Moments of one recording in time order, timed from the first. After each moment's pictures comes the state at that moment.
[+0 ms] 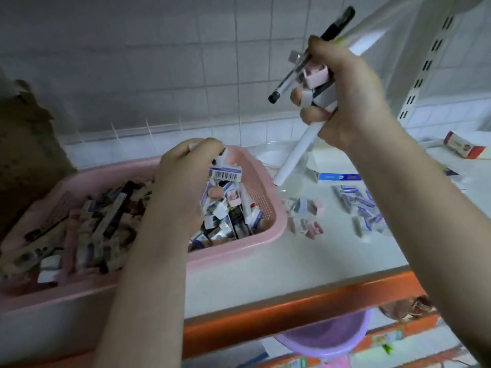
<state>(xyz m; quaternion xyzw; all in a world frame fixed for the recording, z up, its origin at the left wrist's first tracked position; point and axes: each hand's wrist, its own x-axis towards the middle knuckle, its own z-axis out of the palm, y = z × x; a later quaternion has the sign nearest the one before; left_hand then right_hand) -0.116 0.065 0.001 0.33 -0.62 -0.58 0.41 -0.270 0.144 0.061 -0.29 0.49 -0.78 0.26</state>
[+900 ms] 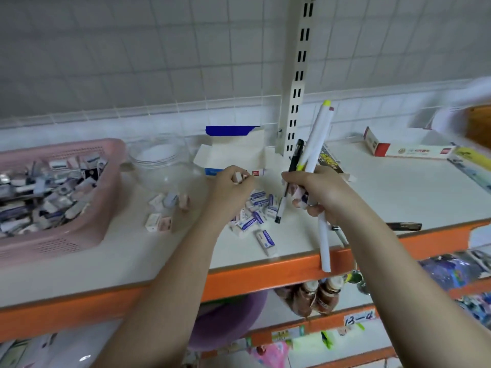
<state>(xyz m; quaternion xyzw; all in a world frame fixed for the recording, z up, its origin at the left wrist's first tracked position) -0.361 0.223 -0.078 0.37 -0.74 -0.49 0.27 -0.473 0.333 -0.052 -0.22 0.74 -0.55 0.33</state>
